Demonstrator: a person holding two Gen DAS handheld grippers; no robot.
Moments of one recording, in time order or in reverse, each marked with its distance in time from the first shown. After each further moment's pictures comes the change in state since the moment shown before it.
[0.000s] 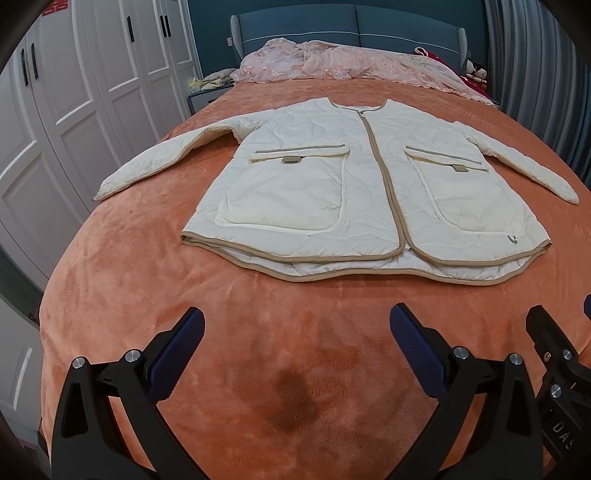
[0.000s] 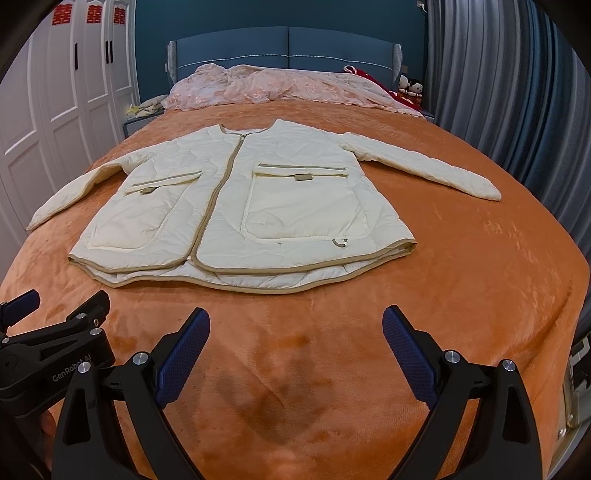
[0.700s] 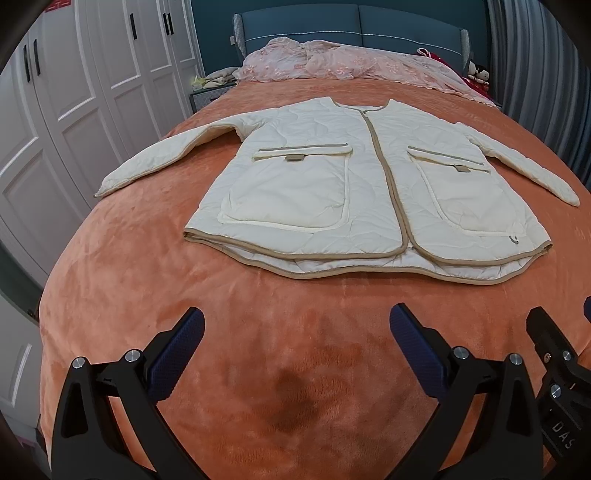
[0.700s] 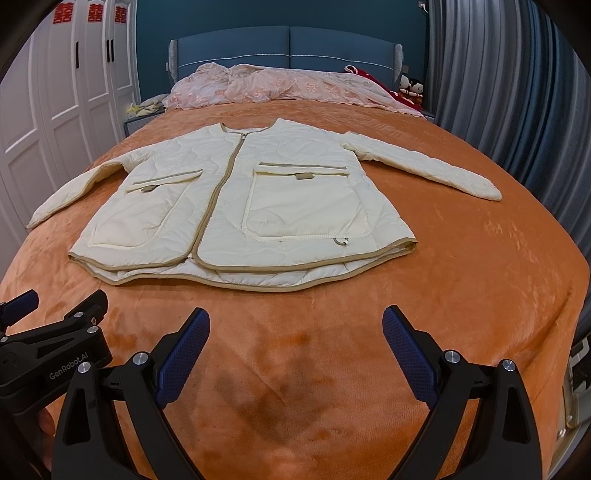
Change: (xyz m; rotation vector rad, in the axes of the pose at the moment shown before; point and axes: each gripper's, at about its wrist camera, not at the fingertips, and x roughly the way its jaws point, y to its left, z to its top) left arm -0.004 -0.001 0.001 -0.004 -0.001 0.003; right arm -0.001 0.000 -0.001 0.001 0.000 0.001
